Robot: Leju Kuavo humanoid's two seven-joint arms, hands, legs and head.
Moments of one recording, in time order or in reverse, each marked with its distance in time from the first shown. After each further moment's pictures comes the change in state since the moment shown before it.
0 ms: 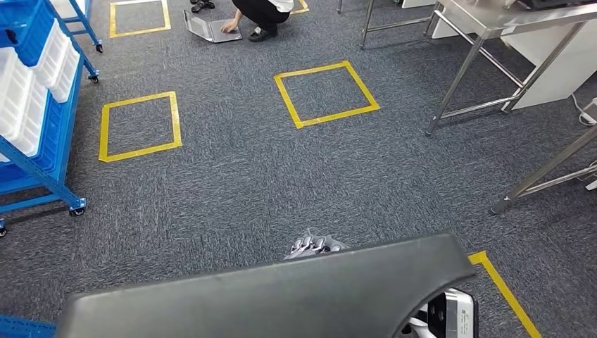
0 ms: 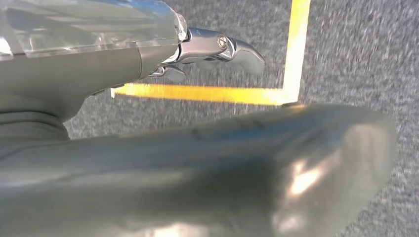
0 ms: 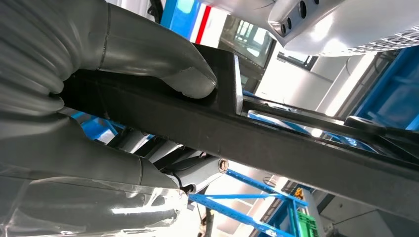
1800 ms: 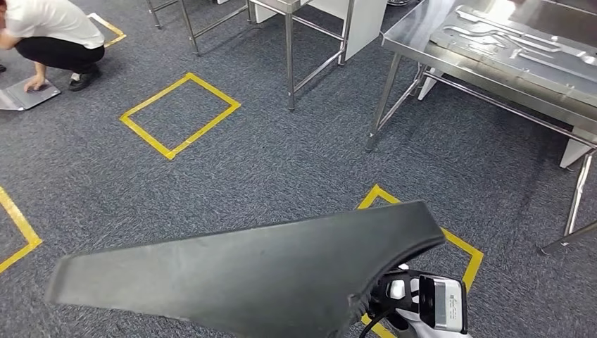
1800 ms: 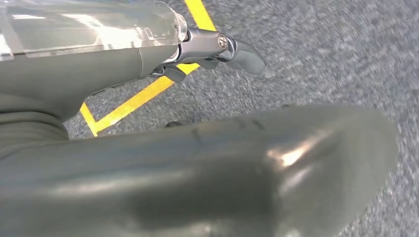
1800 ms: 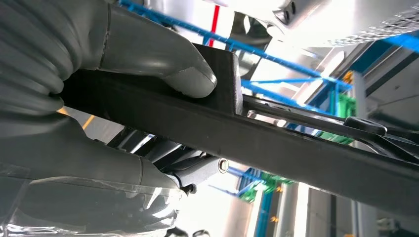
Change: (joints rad) left arm 0.003 -0.007 0.011 0.000 0.023 0.009 0.010; right arm -0.049 -0.002 0.054 0.037 -0.057 -0.035 0.030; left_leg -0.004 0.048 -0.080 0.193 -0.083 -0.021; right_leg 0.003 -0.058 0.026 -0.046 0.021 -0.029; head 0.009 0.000
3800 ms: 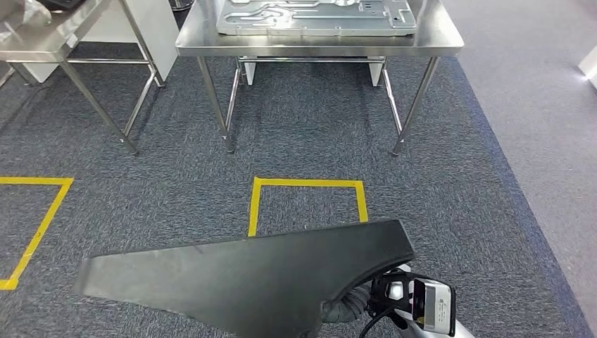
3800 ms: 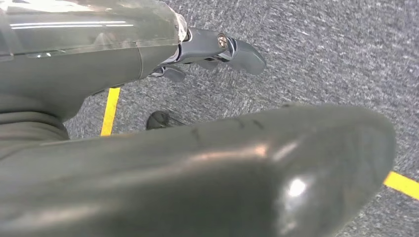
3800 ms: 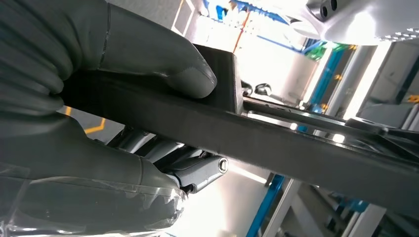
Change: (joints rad) left arm -0.007 -0.010 0.000 0.001 0.001 -0.039 -0.040; right arm -0.006 -0.024 0.015 0.046 0.060 -0.024 -0.052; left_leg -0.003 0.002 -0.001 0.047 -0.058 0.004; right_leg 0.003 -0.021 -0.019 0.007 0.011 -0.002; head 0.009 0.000
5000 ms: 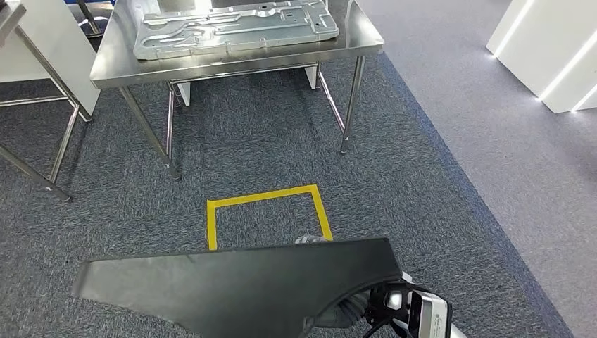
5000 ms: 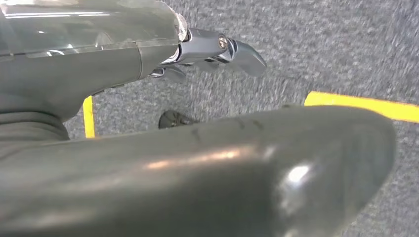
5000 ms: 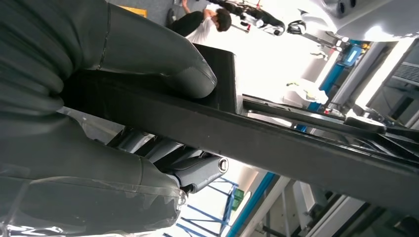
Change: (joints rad) left arm 0.001 0.017 0.000 0.001 -0.013 -0.035 -0.016; right arm 0.009 -0.006 0.020 -0.001 0.046 -0.075 -0.022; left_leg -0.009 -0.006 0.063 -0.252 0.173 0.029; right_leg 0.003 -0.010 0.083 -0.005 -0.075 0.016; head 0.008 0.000
